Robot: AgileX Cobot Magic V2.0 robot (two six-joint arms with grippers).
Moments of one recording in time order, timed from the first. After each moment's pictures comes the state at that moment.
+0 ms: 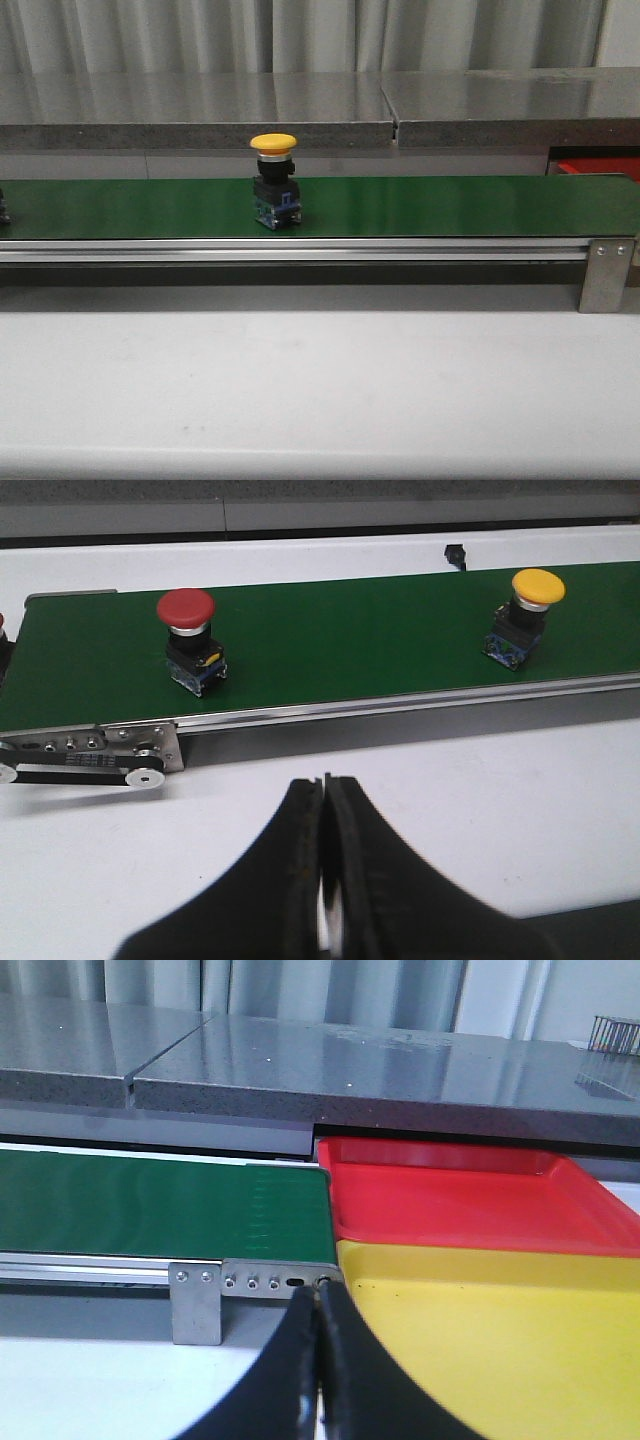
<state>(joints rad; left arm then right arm) -0.05 0.48 -0.65 -0.27 0.76 0.15 -0.09 -0.01 0.03 -0.10 0.09 0.09</state>
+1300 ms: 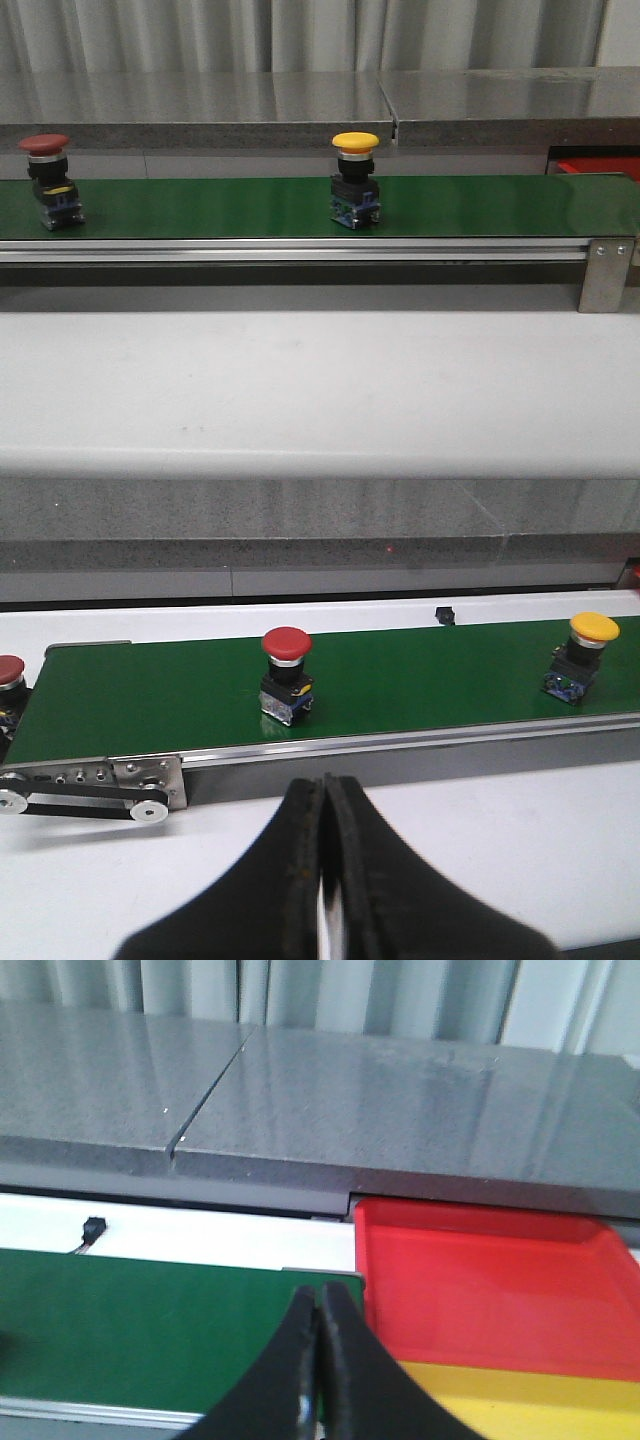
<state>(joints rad) -0.05 0.29 -0.54 -0.28 0.71 0.14 0.01 0.60 -0.59 -0.09 0.24 0.09</state>
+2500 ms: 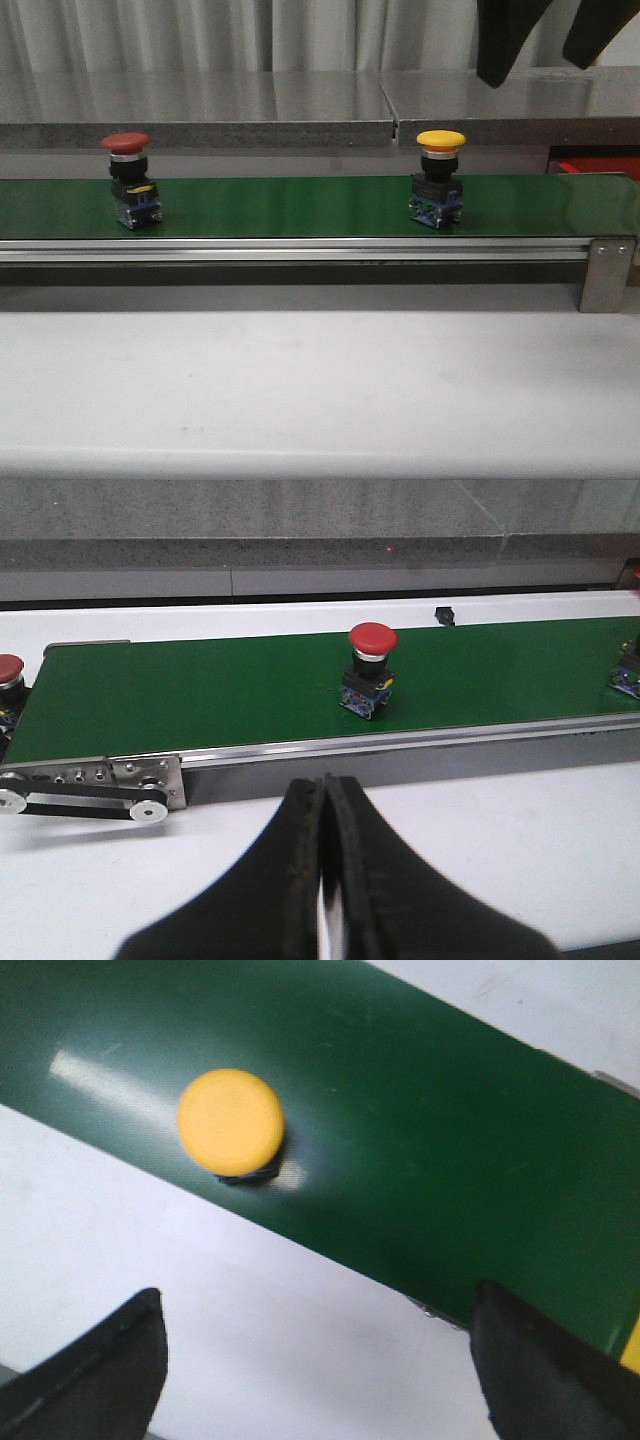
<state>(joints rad) -0.05 0.29 -0.54 -0.28 0.71 0.14 0.33 1.62 -1.52 0.00 1.09 -0.04</state>
